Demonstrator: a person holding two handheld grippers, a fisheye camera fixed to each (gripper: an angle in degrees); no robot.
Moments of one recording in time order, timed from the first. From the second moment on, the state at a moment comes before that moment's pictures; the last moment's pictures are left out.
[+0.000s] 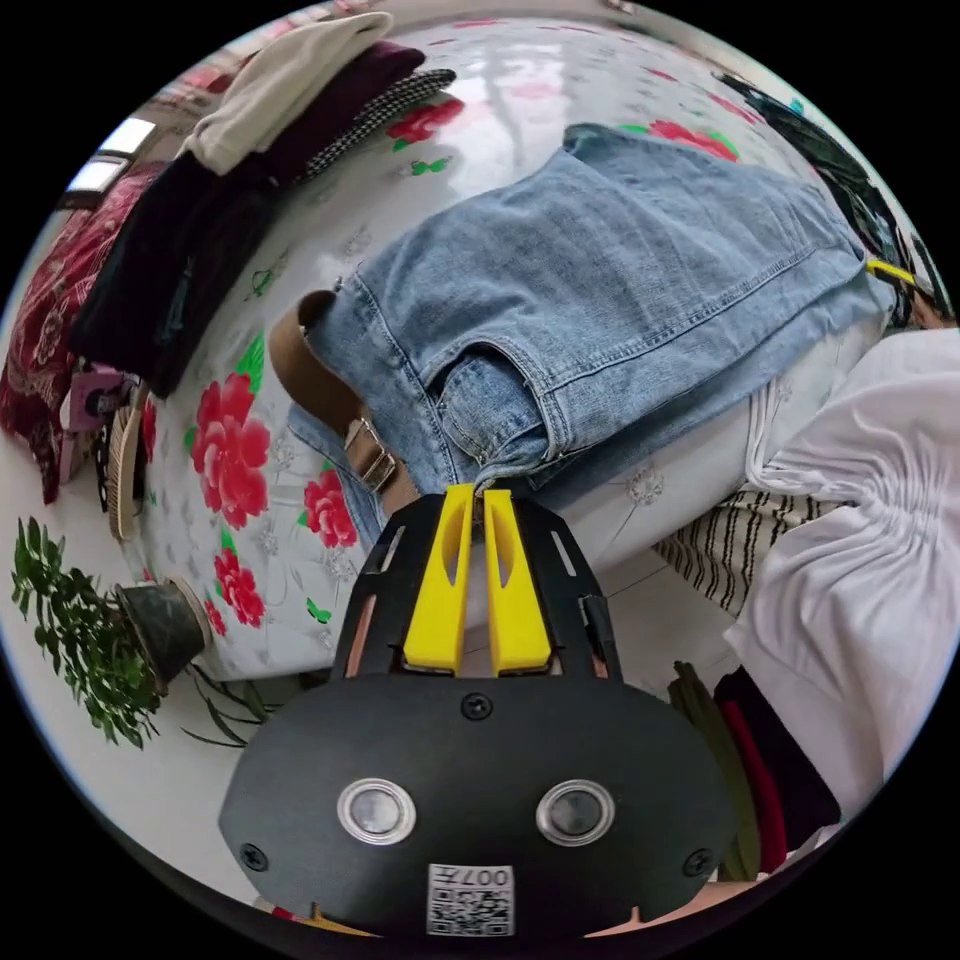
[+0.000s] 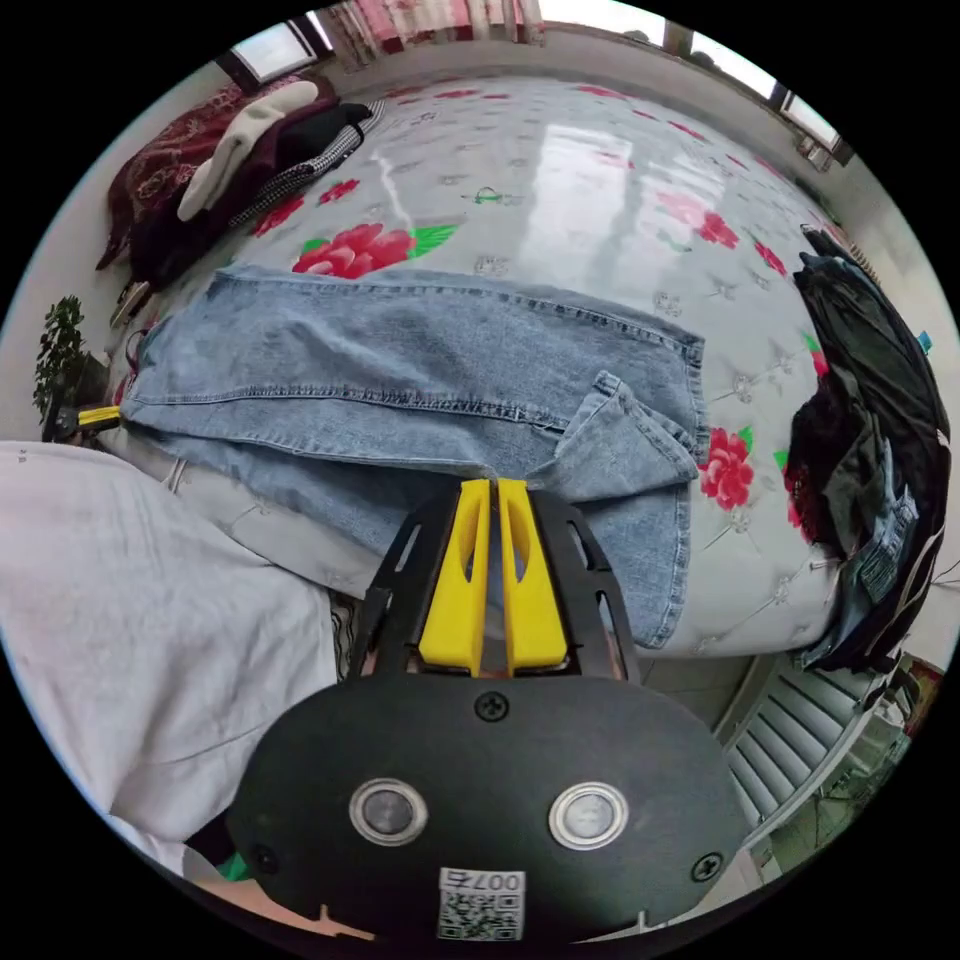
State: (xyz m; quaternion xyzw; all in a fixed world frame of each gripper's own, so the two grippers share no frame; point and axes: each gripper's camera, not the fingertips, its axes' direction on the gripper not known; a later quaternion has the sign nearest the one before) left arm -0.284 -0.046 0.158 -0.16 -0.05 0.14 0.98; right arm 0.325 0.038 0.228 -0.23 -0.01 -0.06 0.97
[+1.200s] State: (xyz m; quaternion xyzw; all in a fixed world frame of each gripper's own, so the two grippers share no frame) left arm -0.287 -0.058 0.178 -0.22 -0.12 0.16 0.96; right arm 0.356 0.093 0.226 -0.08 0.06 0.23 0.97
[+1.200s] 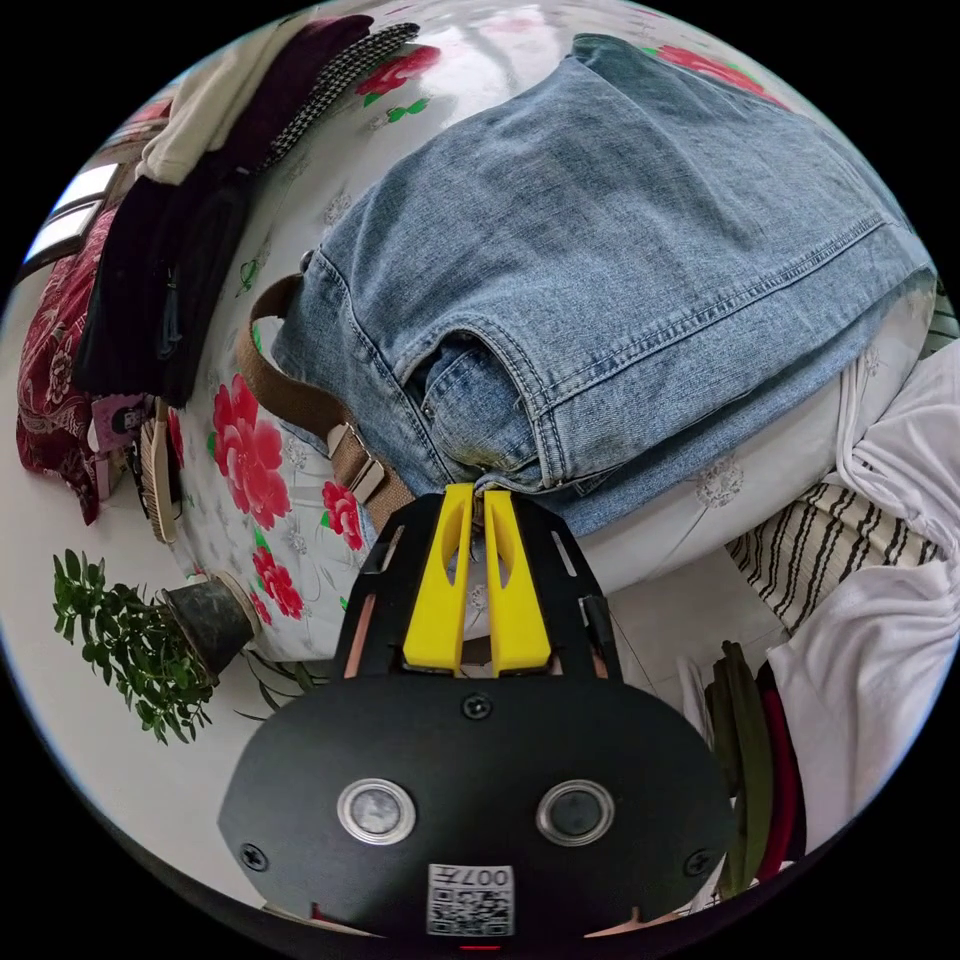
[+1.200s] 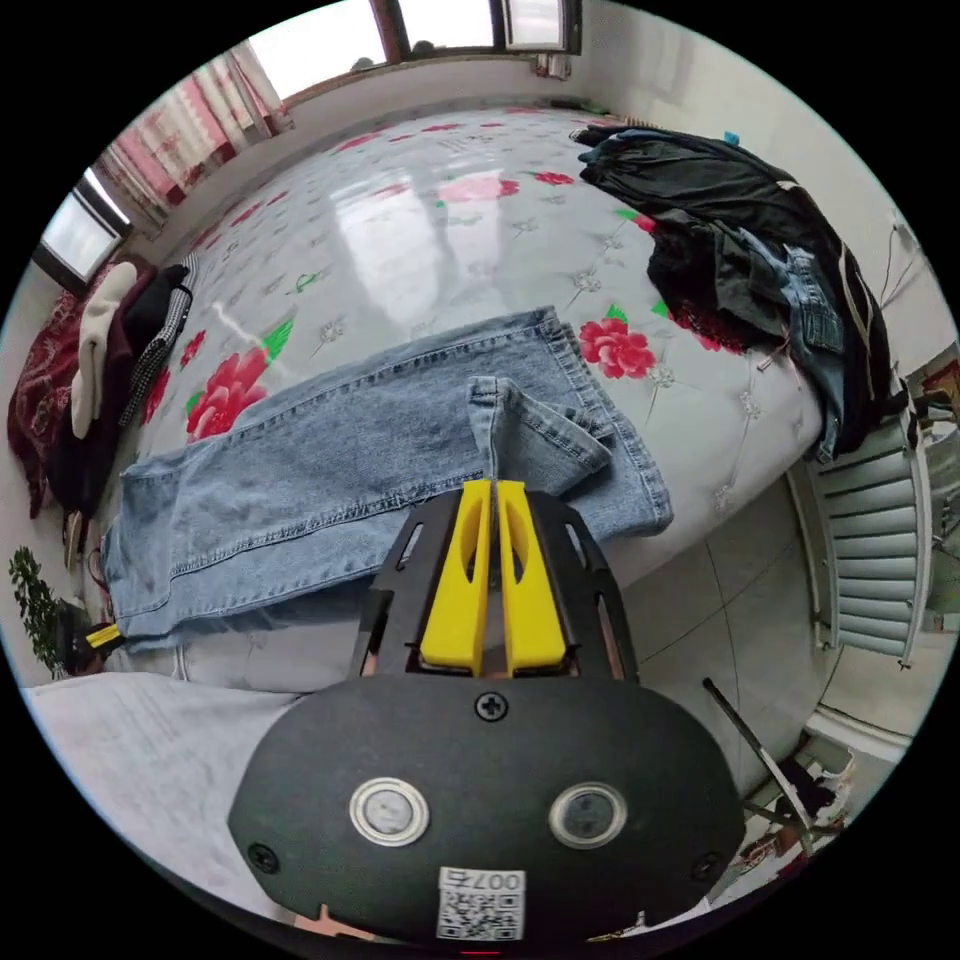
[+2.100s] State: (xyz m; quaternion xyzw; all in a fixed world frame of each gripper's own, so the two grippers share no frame) left arm -0.440 0.104 0.027 0.02 -0.02 -0.24 0.97; right arm 0.389 0.095 0.219 0.01 -0.07 0.29 0.95
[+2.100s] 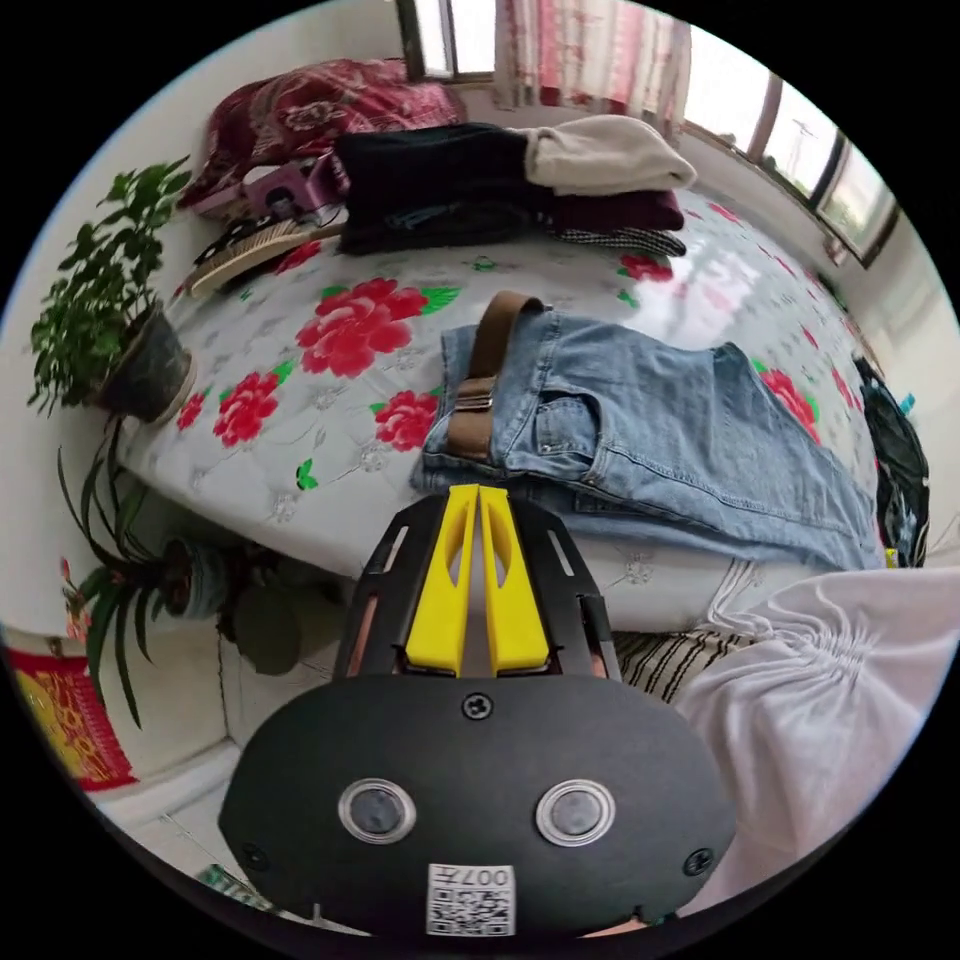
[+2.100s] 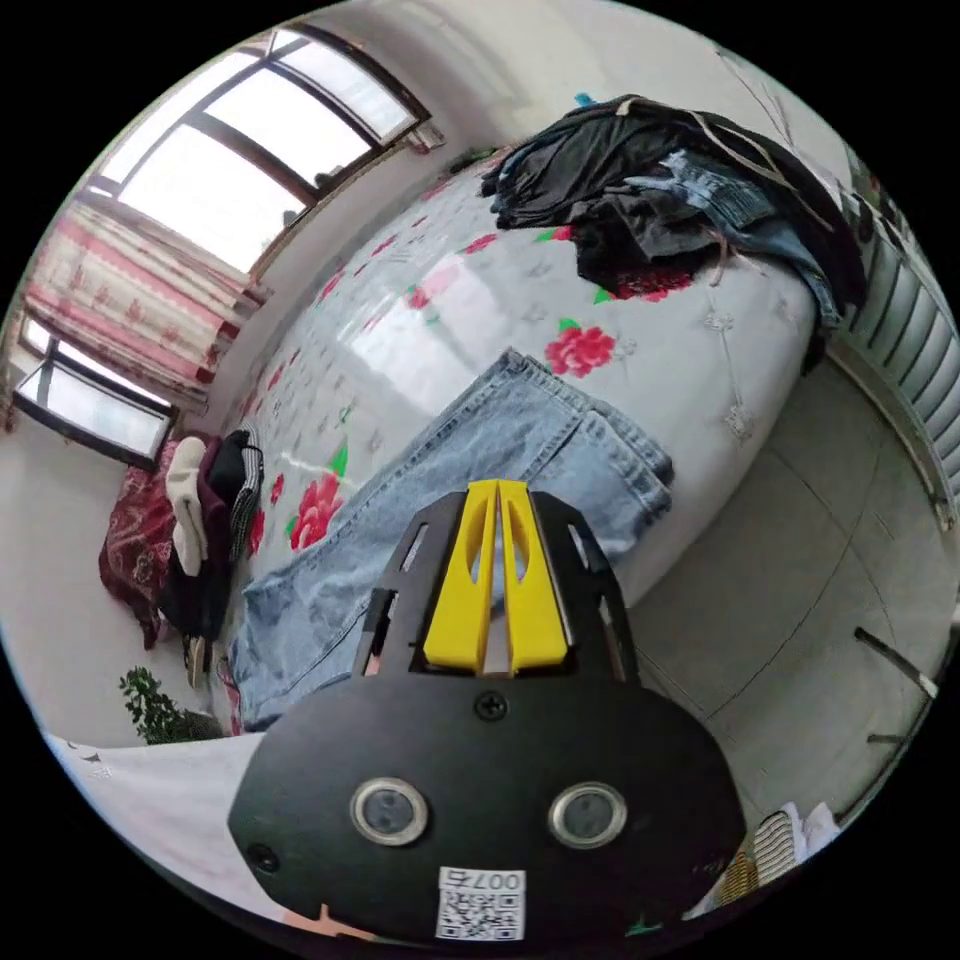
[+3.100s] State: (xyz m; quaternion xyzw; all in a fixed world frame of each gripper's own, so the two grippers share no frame) left arm -0.579 0.170 0.027 0.05 0.17 -0.40 0.90; right arm 0.232 -0.101 0.303 -0.16 -0.24 -0.16 0.94
